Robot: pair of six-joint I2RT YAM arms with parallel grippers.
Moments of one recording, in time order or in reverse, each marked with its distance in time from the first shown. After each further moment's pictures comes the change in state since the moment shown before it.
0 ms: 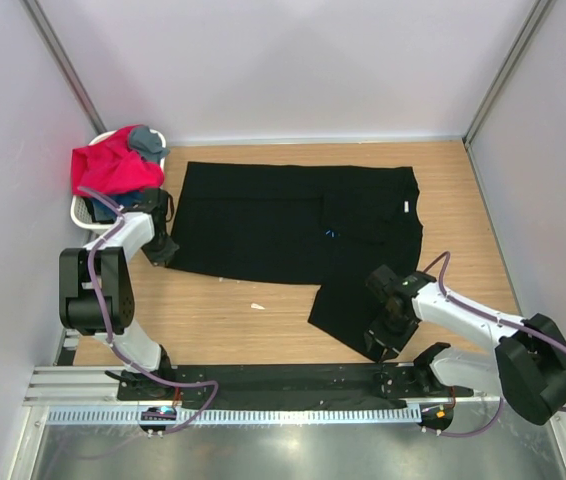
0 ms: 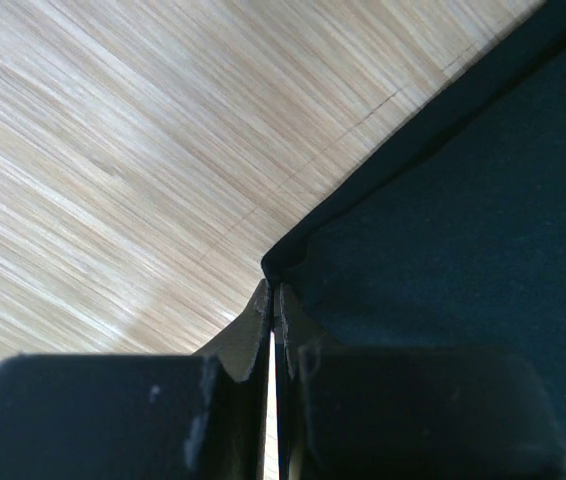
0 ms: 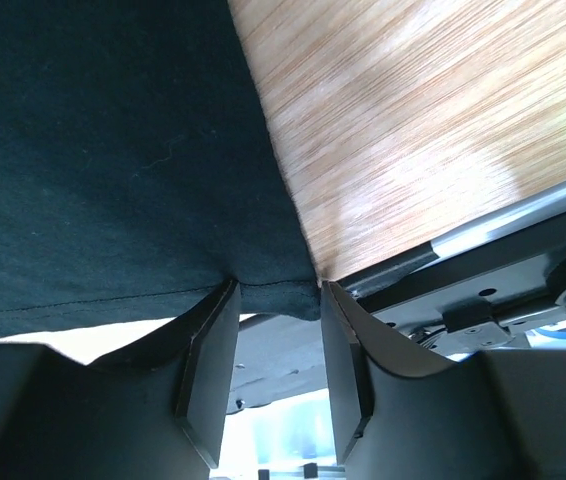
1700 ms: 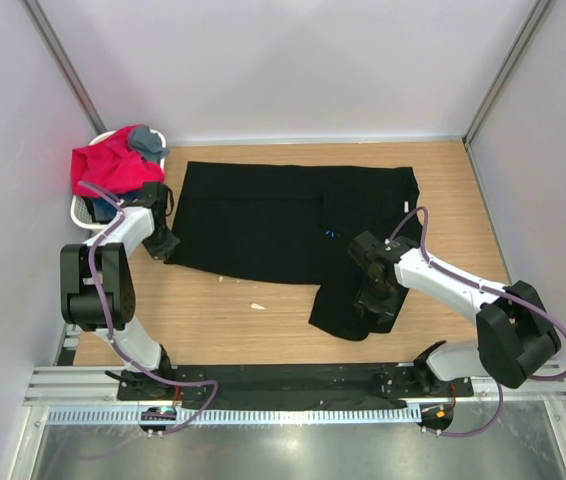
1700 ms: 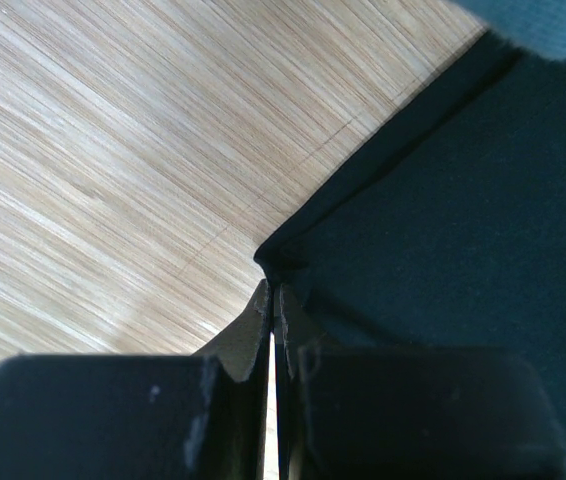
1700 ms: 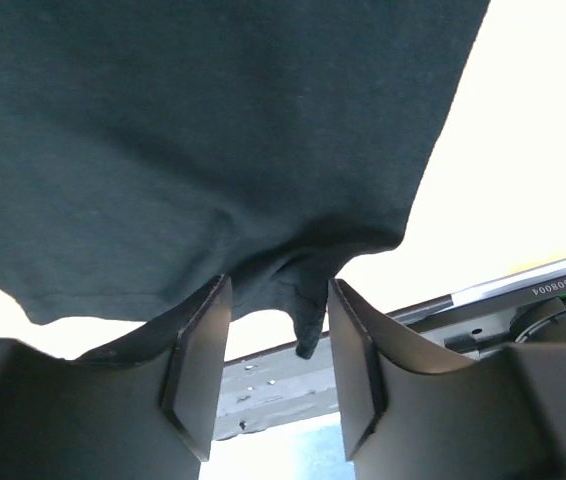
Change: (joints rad) left arm 0.000 0.031 0.062 -0.007 0.019 0.005; right arm 0.006 0.206 0.330 -0.035 0.190 -0.270
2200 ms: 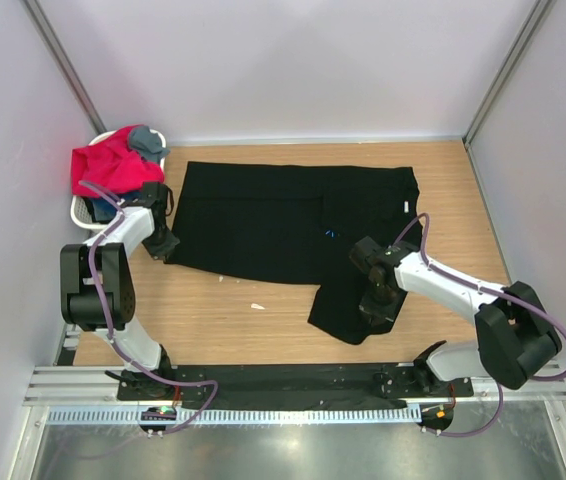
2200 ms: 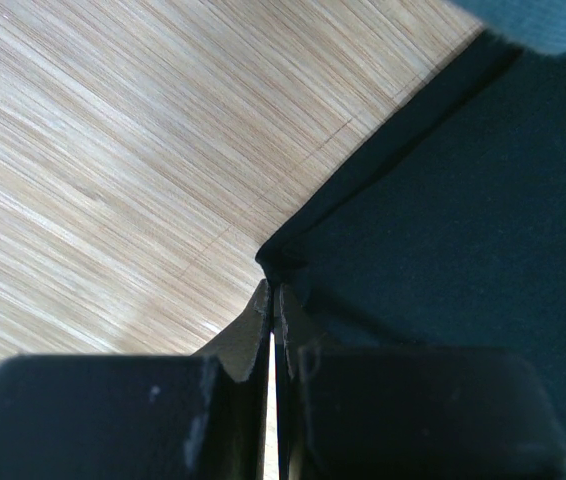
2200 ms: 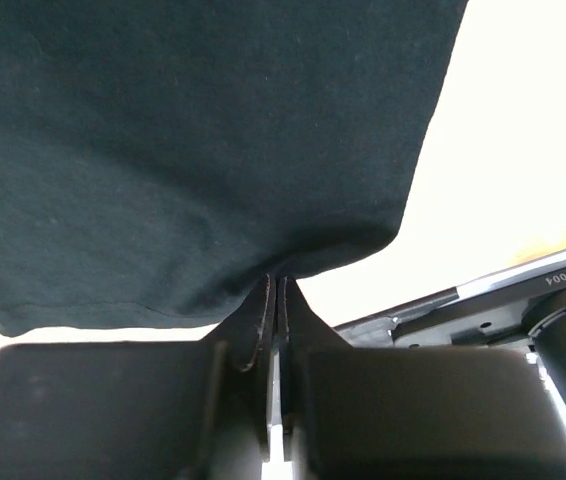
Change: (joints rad) left arm 0.000 0.000 0.000 0.000 0.000 0.018; right arm 0.000 -0.002 -0.057 0.017 -0.026 0.048
